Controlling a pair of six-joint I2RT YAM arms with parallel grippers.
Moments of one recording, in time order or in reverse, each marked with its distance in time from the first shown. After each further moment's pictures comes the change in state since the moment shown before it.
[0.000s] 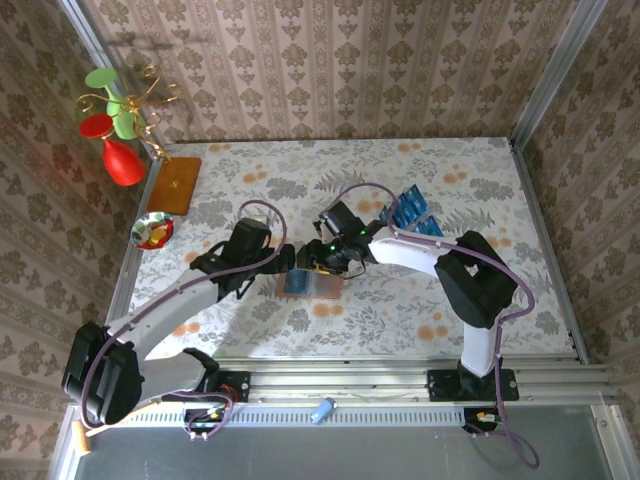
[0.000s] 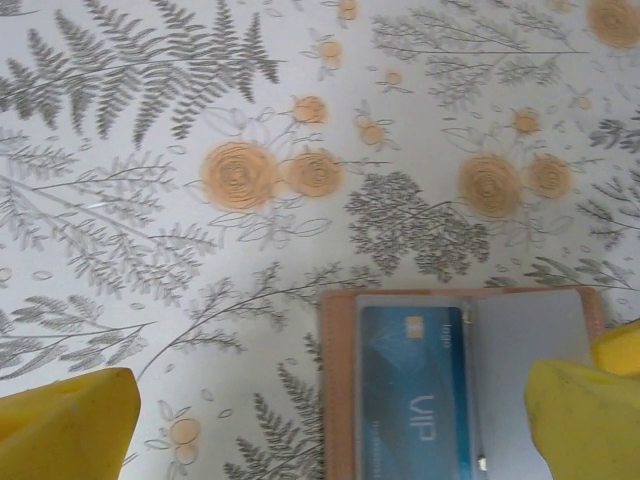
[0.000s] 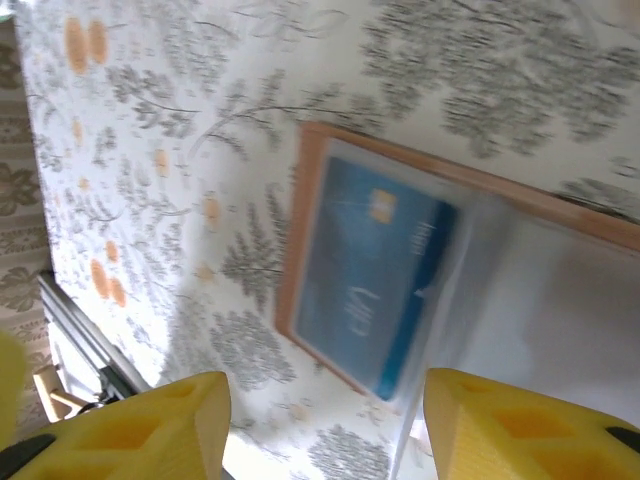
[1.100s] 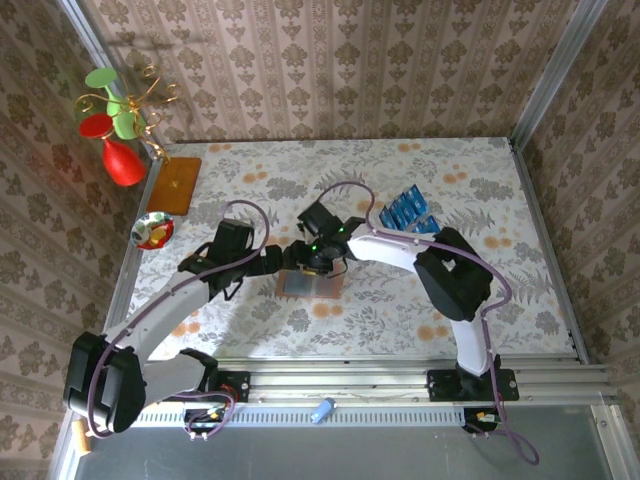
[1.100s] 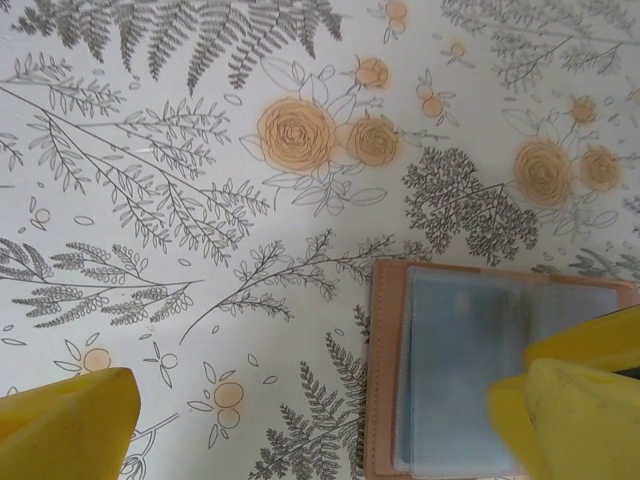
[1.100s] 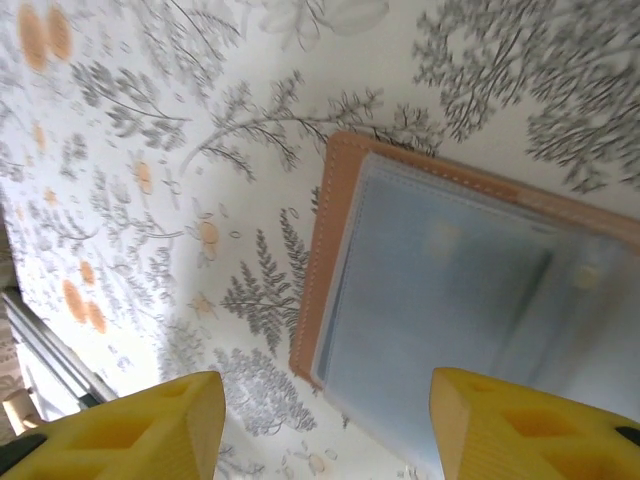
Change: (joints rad) left arm 0.127 -0.018 -0.033 -0.037 0.109 -0.003; right arm 0.039 0.108 0.161 -0.099 0.061 0.023
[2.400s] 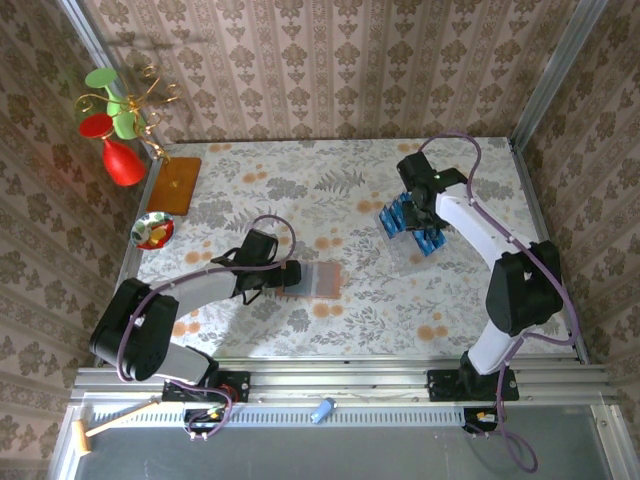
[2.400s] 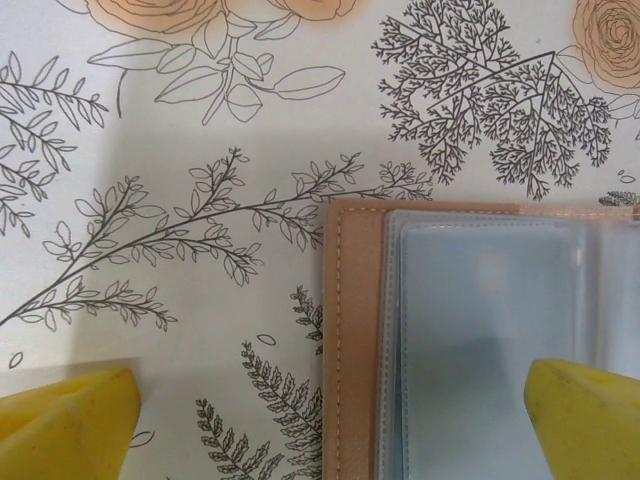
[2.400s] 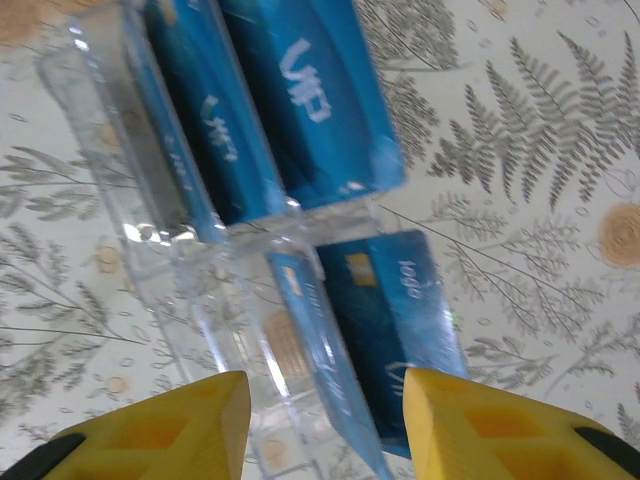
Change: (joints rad) left arm -0.090 0.282 -0.072 0.245 0.061 -0.028; right arm -0.470 -0.299 0.002 -0.610 0.653 -0.506
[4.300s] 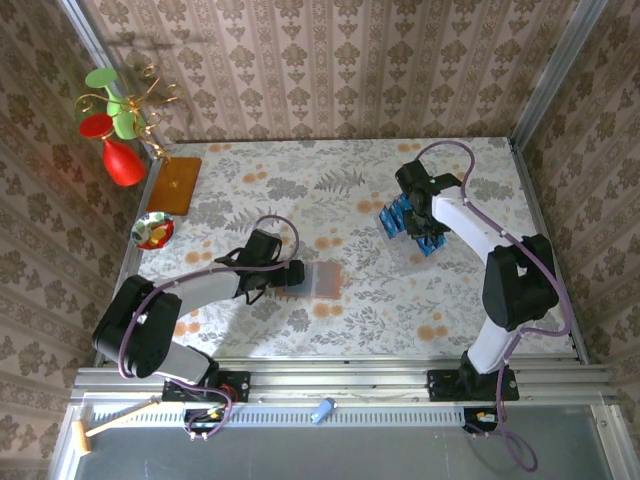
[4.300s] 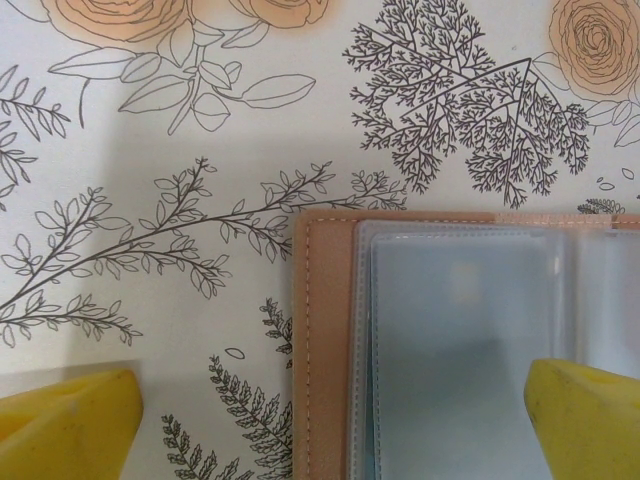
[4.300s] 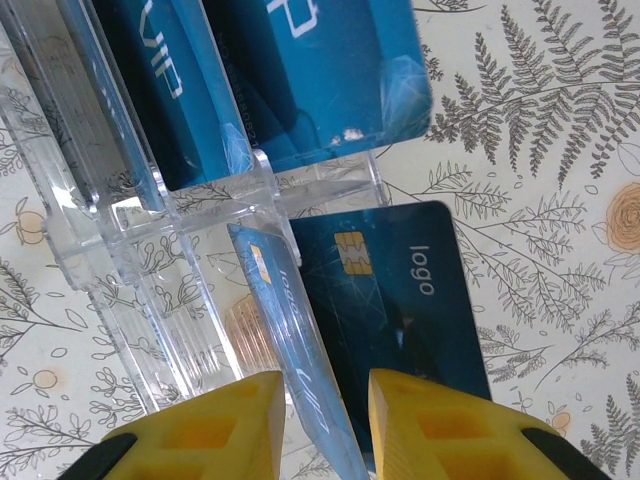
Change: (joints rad) left arm -0.024 0.021 0.007 0.026 -0.009 -0.016; right arm -0.004 0.045 -0.042 0.010 0.016 -0.041
